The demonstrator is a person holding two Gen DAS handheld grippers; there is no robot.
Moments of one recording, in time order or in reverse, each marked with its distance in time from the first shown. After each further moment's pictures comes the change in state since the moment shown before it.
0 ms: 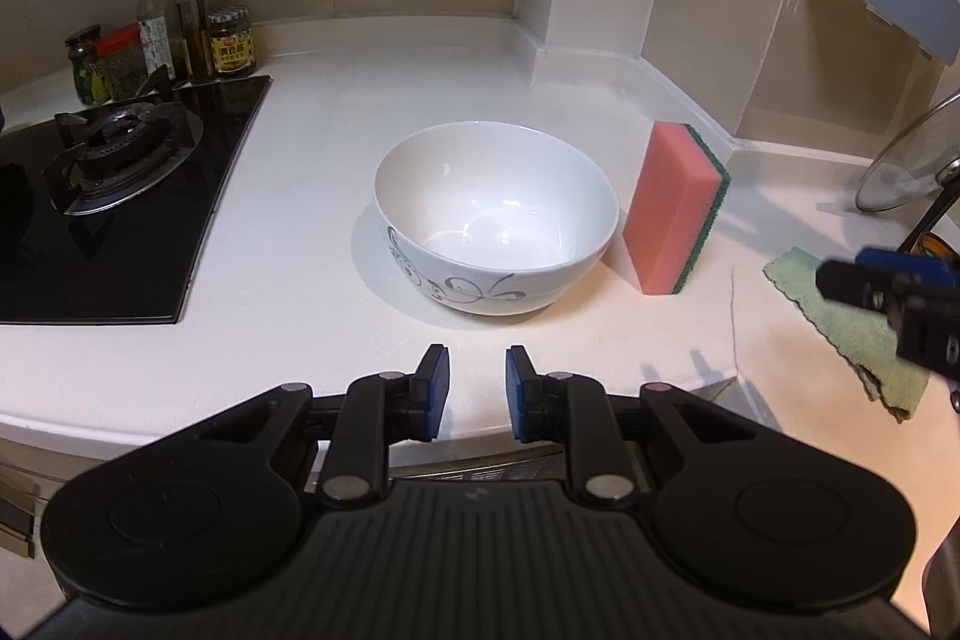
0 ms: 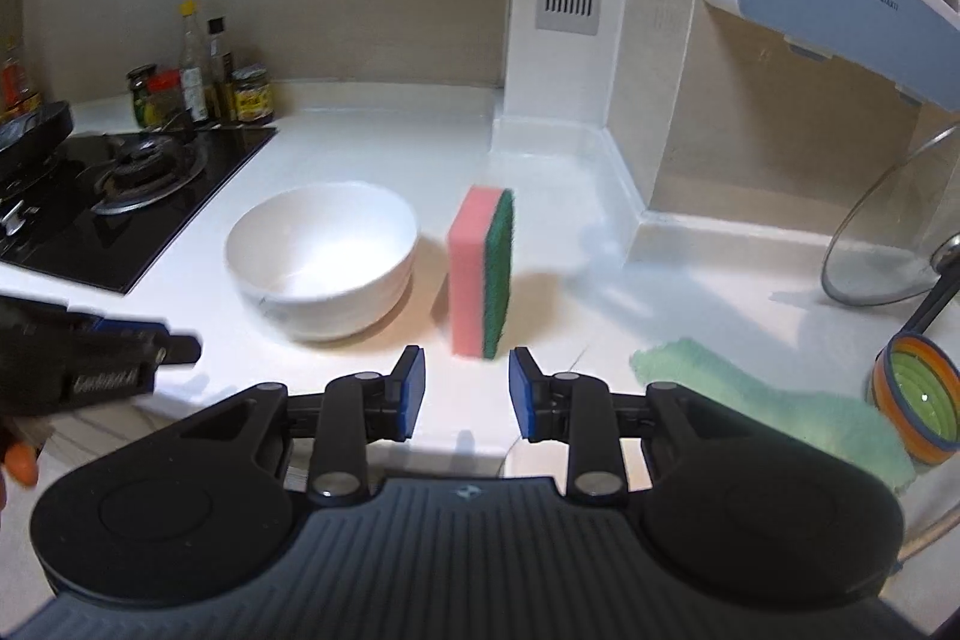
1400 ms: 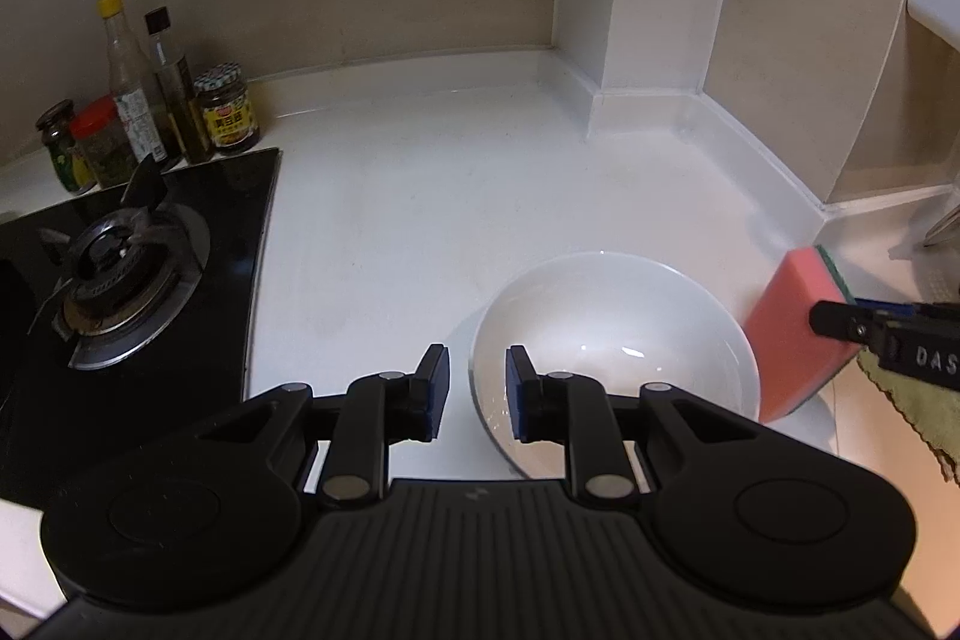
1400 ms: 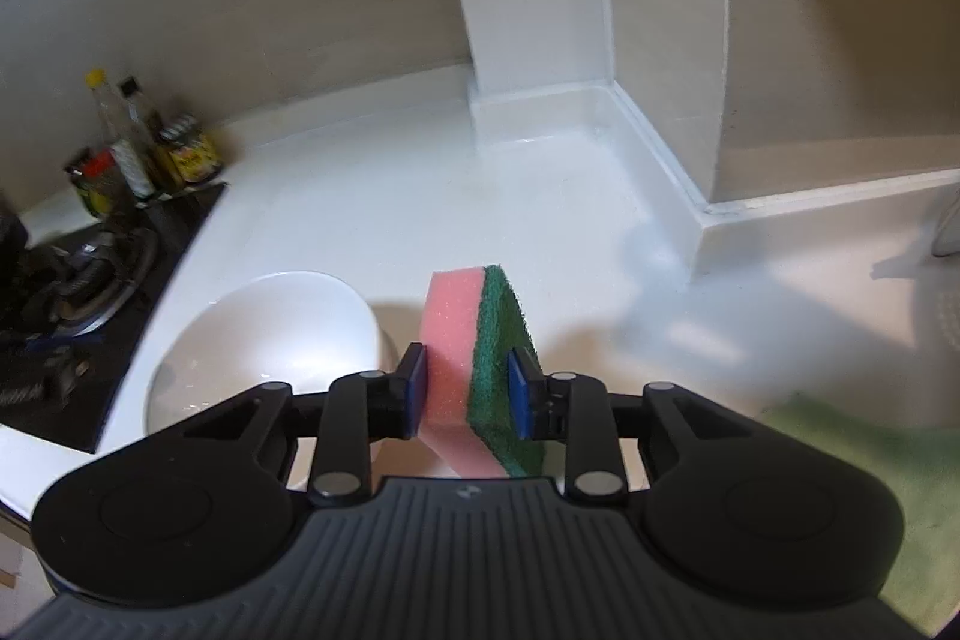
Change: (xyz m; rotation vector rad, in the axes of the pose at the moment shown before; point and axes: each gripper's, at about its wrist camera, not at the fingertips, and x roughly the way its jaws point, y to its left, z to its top) left arm 0.060 0.047 0.111 0.095 0.027 0.000; right arm 0.122 -0.027 0.055 0.217 0.055 0.086
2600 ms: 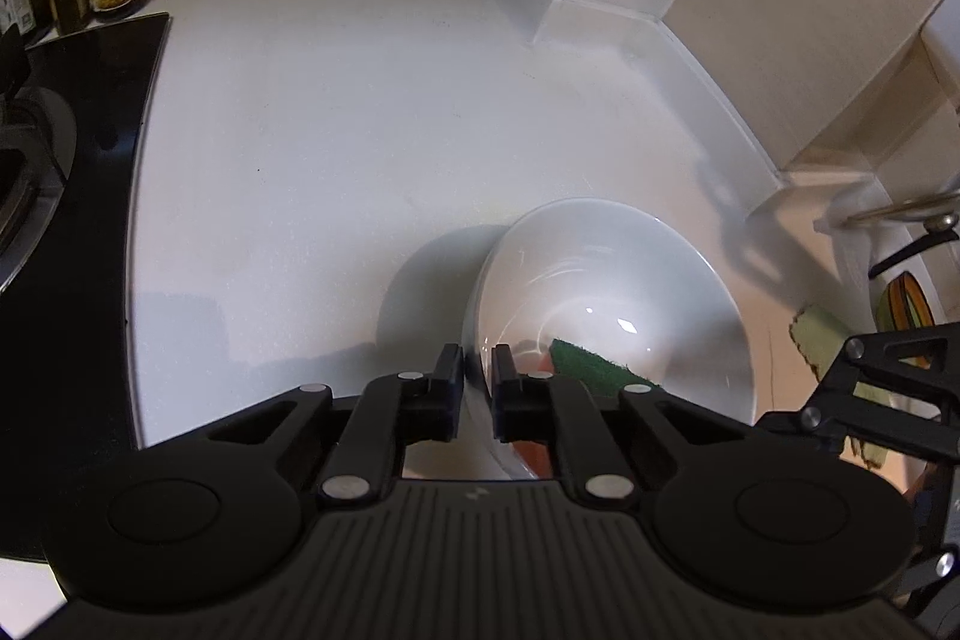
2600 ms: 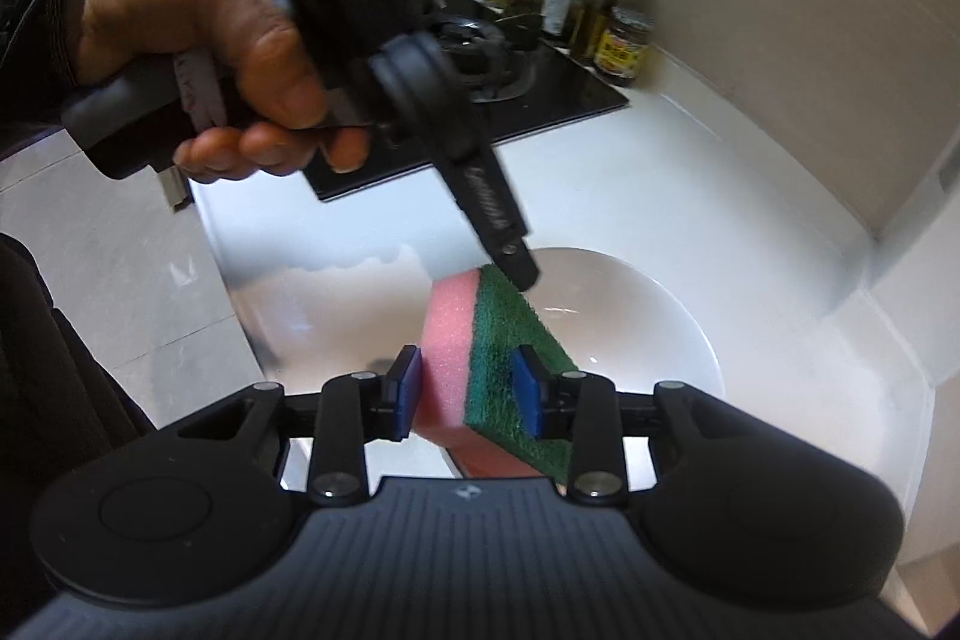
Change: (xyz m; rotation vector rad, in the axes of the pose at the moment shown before) left arm 0.067 0.048 0.007 -0.107 0.238 -0.261; right arm -0.009 0.142 -0.004 -0.914 0.185 0.437
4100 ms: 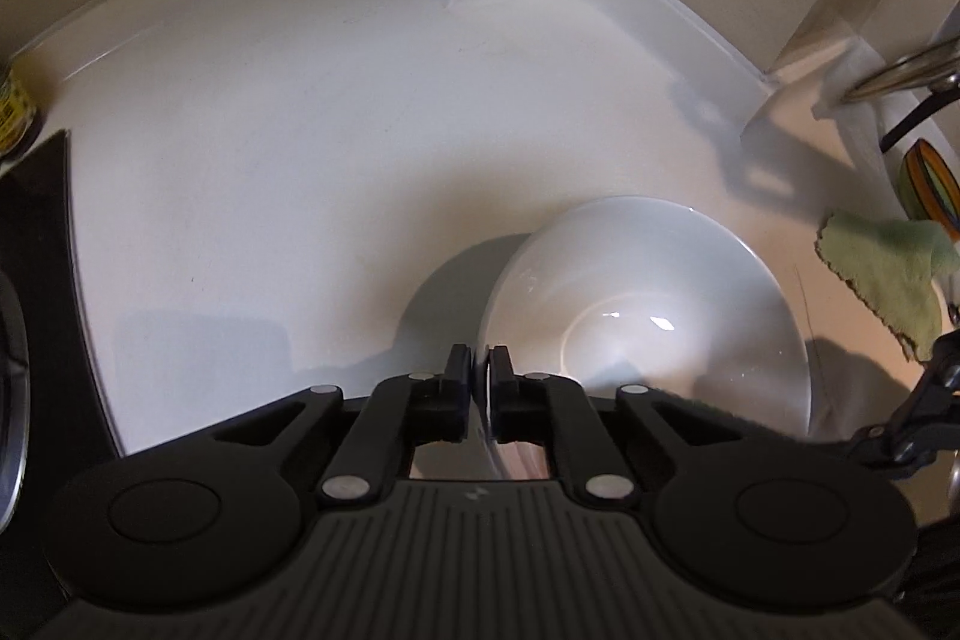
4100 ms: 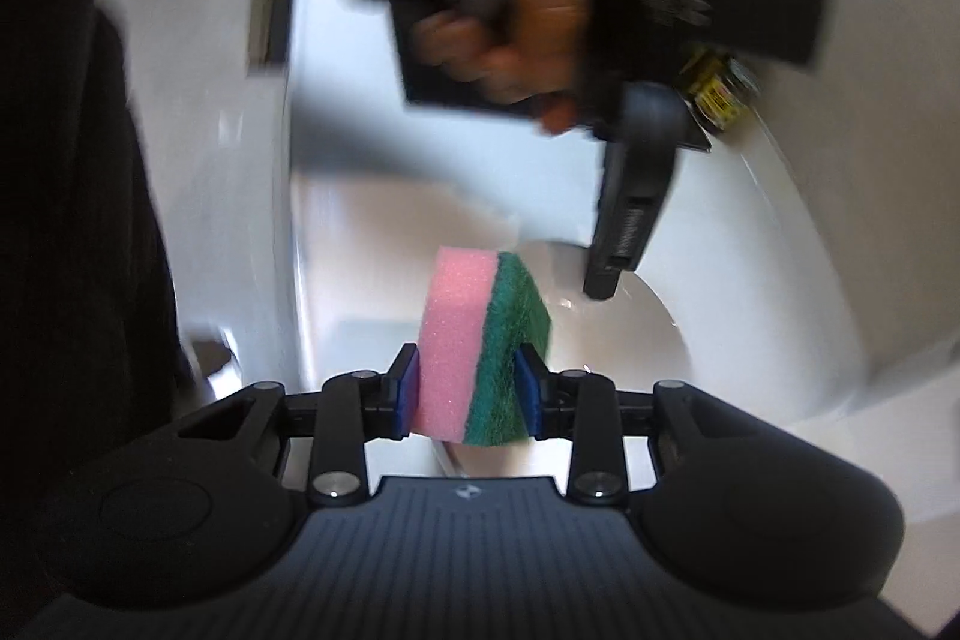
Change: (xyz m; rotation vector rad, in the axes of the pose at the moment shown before) left arm 0.040 -0.032 0.044 0.274 0.134 0.042; right arm -0.034 0.019 -0.045 -0.517 0.111 0.006
